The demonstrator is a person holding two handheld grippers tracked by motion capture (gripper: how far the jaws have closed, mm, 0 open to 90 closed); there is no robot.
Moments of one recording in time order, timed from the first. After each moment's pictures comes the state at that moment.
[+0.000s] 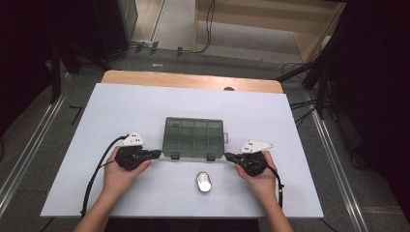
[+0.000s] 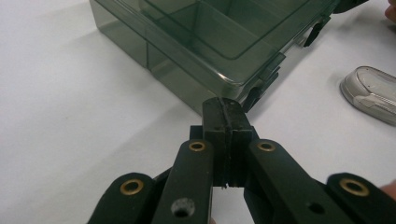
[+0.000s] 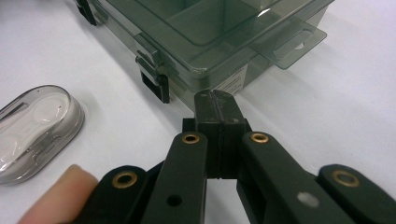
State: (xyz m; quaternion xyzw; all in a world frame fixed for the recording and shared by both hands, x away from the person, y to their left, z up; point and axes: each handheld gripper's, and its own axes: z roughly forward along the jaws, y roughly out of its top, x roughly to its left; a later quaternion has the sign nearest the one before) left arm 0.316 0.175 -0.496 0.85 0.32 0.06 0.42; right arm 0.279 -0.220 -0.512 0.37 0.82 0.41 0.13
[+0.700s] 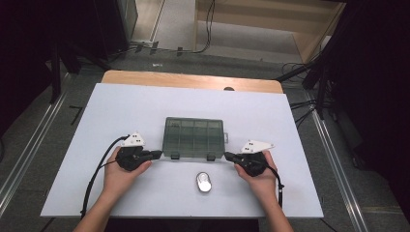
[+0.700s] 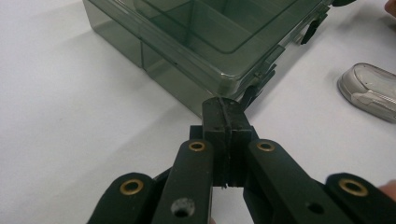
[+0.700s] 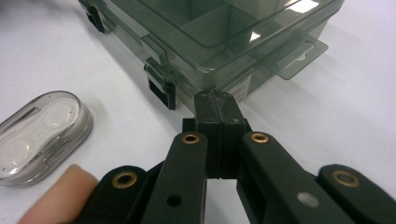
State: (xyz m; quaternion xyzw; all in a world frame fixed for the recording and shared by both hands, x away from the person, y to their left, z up) left arm 0.316 0.175 -0.496 0.85 0.31 0.05 0.43; right arm 0.277 -0.220 -0.508 0.36 0.82 0.42 0.14
